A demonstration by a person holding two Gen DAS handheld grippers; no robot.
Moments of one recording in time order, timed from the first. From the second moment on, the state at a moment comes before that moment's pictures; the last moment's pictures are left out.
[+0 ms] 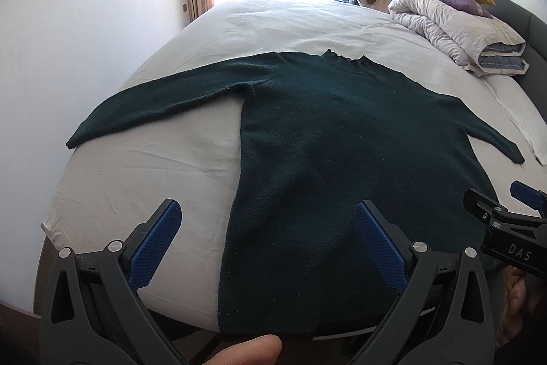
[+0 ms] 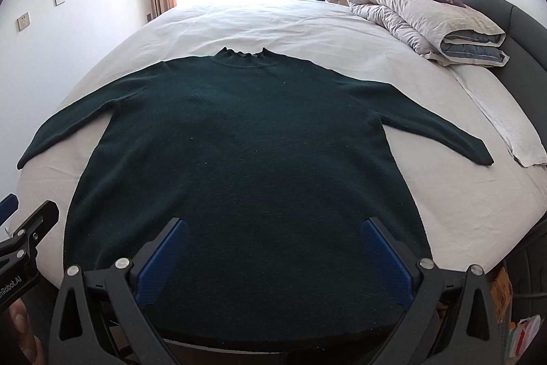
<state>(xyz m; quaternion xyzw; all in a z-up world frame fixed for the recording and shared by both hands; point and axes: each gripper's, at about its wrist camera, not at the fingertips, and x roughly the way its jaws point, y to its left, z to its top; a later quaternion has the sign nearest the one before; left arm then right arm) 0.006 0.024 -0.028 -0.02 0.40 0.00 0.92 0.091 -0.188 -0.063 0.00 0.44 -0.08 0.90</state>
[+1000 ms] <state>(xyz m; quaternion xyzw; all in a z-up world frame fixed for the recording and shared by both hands) 0.151 0.369 -0.134 -0.55 0.29 0.02 0.78 0.149 -0.123 -0.069 0.04 0.41 0.07 0.91</state>
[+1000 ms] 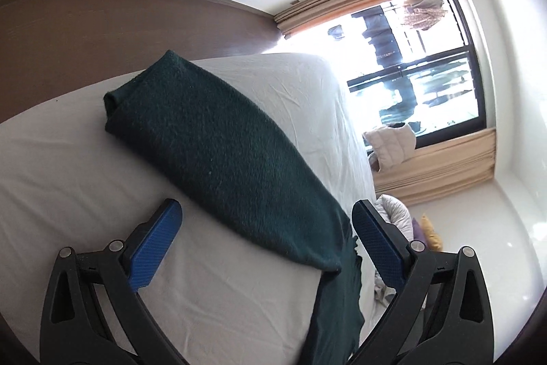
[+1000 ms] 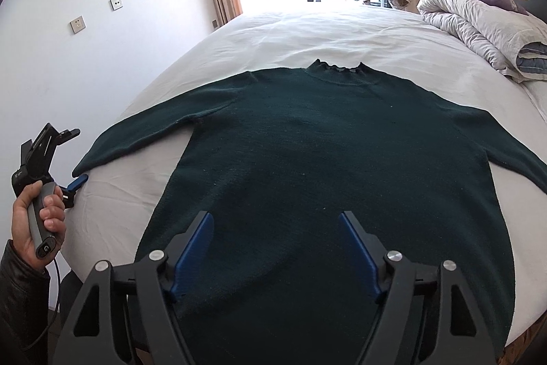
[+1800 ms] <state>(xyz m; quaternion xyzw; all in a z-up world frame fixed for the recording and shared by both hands) 0.302 0.247 0.011 -0.34 0.28 -0.03 0.90 0.141 -0.227 -0.096 0.14 0.40 0.01 0.91</state>
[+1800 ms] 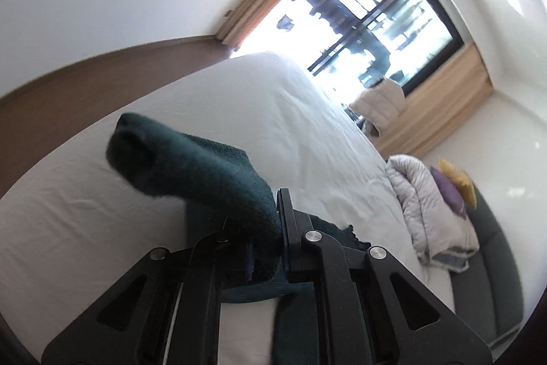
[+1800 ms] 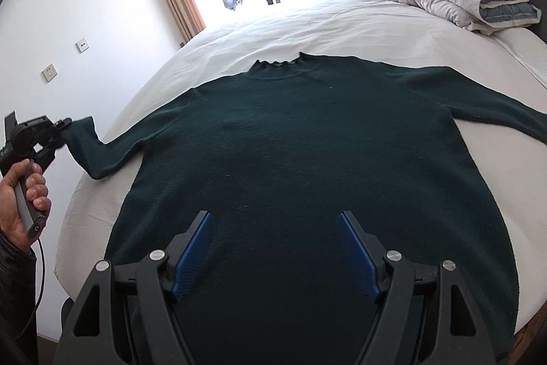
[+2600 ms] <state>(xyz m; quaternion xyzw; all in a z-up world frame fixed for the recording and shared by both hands) 0.320 -0.188 -0.153 0.03 0.43 -0.21 0.87 0.150 -0.353 -0.134 0.23 0.41 -0.08 0.88</state>
